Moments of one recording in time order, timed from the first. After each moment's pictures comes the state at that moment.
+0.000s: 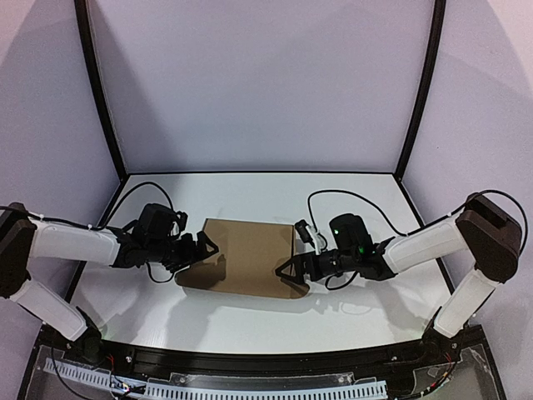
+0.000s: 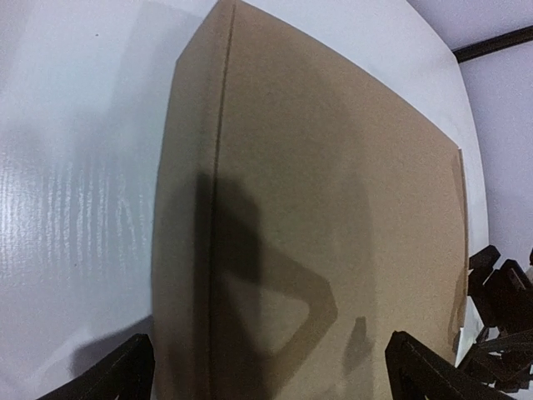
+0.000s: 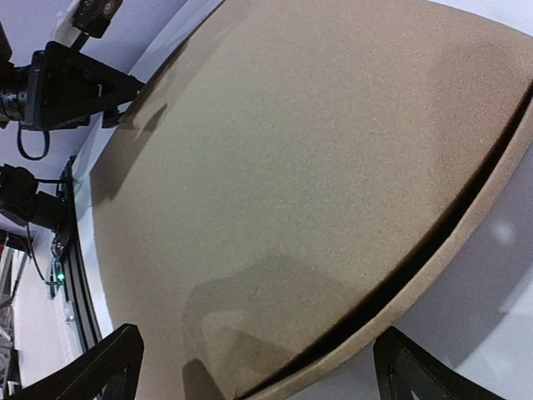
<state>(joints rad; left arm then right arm) -0.63 1.45 0.64 0.07 0.15 -0.80 0.78 1.63 0.63 0.41 -0.42 0.44</state>
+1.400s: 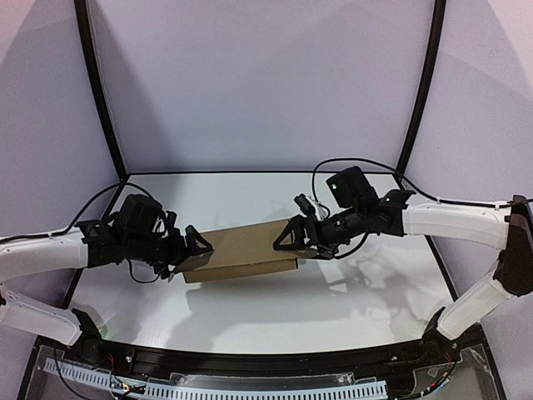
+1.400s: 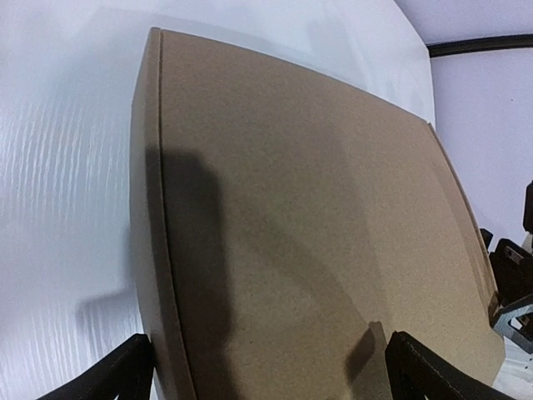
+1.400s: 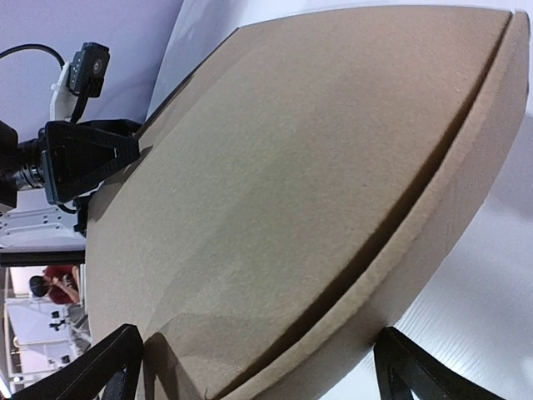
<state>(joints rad) -0.71 1.16 0.70 -0.27 0.20 -1.02 0.79 1.46 1.03 -0.33 -0.53 0.67</state>
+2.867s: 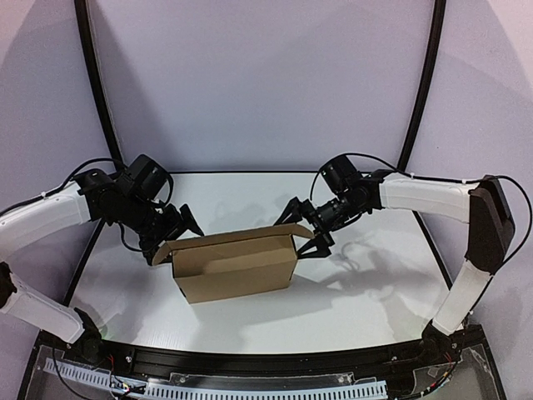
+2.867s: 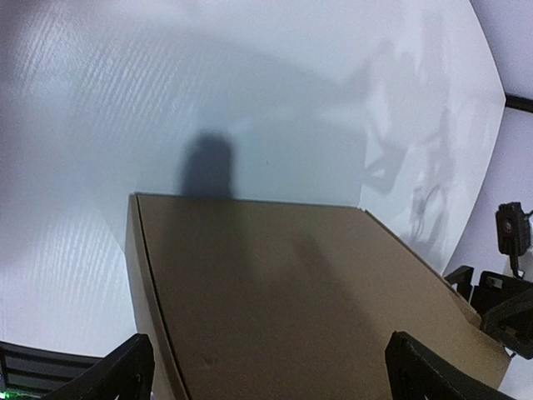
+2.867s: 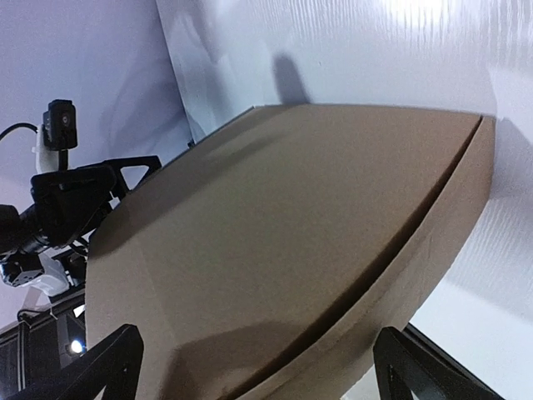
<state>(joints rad) -0.68 1.31 1.15 -0.88 0.19 -1.22 0.64 1.70 1.26 -0.54 -0.91 0.93</state>
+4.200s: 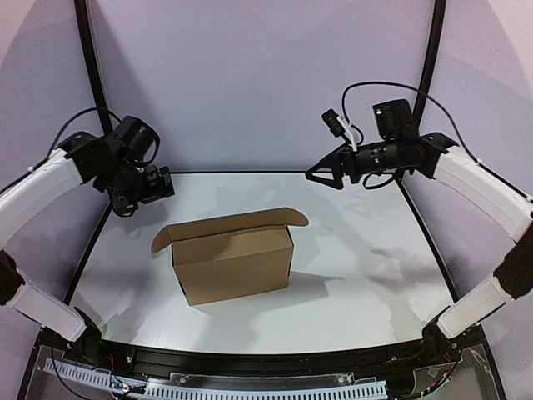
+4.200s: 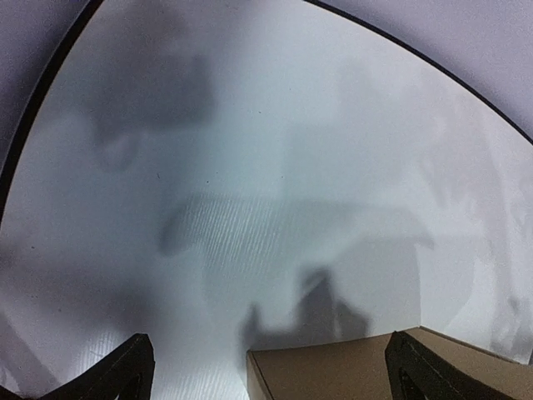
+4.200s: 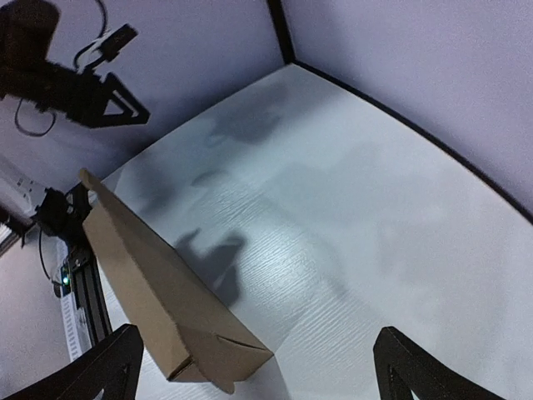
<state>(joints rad) -0.58 1.38 1.47 -1.09 -0.27 -0.81 0.51 1.44 1.44 -0.55 -0.60 -0.11</state>
